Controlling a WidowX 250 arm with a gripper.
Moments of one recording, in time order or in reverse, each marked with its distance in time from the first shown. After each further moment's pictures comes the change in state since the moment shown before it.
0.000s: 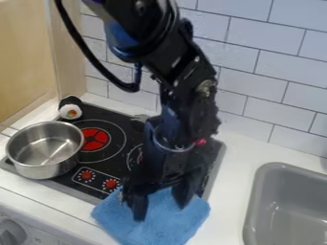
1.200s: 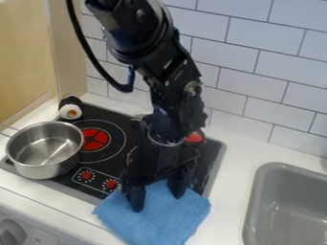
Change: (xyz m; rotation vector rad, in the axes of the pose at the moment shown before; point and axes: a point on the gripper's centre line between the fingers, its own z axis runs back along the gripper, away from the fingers) arm 0.024 -0.013 -0.018 -0.039 0.011 0.008
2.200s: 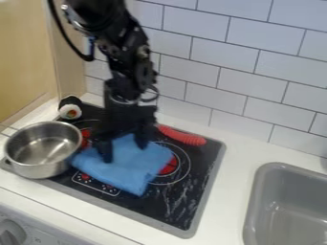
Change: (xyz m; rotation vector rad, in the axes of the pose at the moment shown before) arm 0.090 0.015 -0.007 -0.018 -0.054 0.145
